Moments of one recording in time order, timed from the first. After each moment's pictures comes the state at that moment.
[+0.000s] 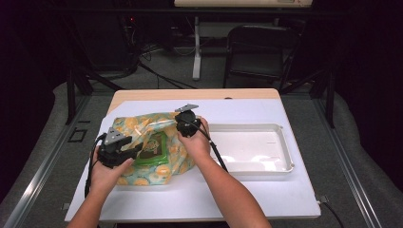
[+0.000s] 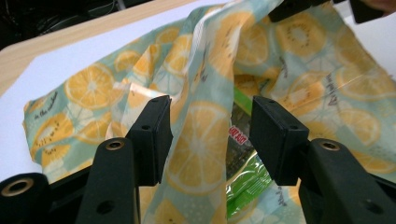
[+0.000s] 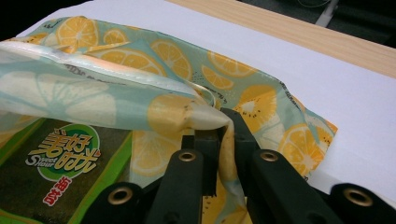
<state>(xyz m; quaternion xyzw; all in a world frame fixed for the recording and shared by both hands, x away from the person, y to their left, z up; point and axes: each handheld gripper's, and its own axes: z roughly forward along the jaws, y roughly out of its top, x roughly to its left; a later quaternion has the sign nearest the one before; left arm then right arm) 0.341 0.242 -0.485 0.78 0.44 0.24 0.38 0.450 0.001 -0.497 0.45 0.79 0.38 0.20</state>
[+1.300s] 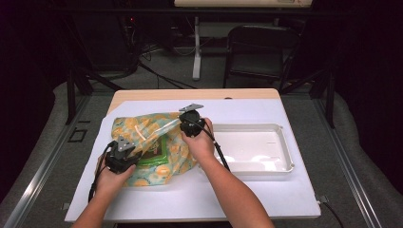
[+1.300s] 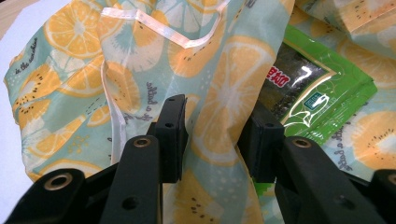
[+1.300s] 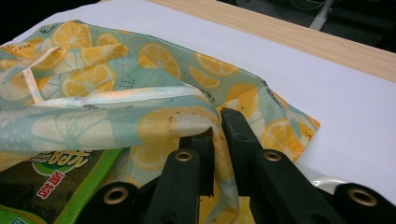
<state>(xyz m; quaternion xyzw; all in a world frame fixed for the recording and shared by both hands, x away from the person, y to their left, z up) 0.351 0.239 -0.529 0.81 0.44 0.25 0.29 0.447 -0.012 -0.494 0.45 0.78 0.38 0.21</state>
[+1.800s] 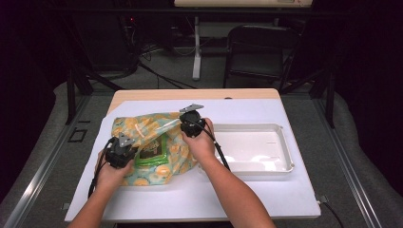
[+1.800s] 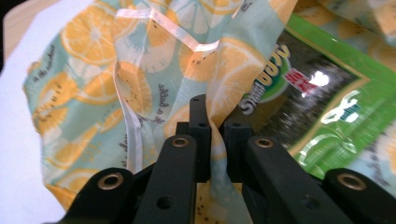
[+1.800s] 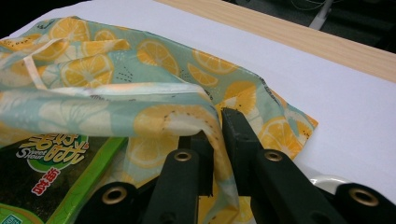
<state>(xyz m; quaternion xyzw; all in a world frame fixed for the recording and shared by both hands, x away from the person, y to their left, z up) 0.368 0.240 -0.524 0.82 0.44 0.27 0.27 0.448 -0.013 -0.495 0.45 0.78 0.38 0.21</state>
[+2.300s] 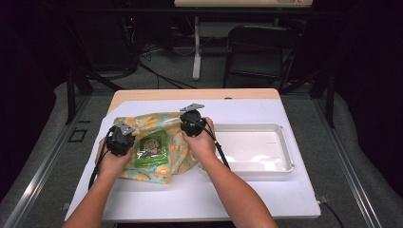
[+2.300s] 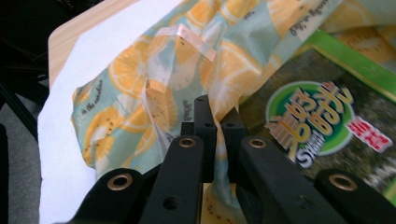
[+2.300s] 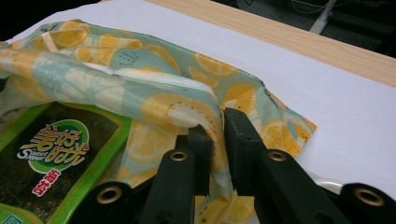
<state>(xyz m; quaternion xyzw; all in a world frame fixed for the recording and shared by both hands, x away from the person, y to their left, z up) 0.400 0.242 -0.515 0.80 0.45 0.30 0.25 0.448 -0.015 -0.494 0.44 0.78 0.39 0.21</state>
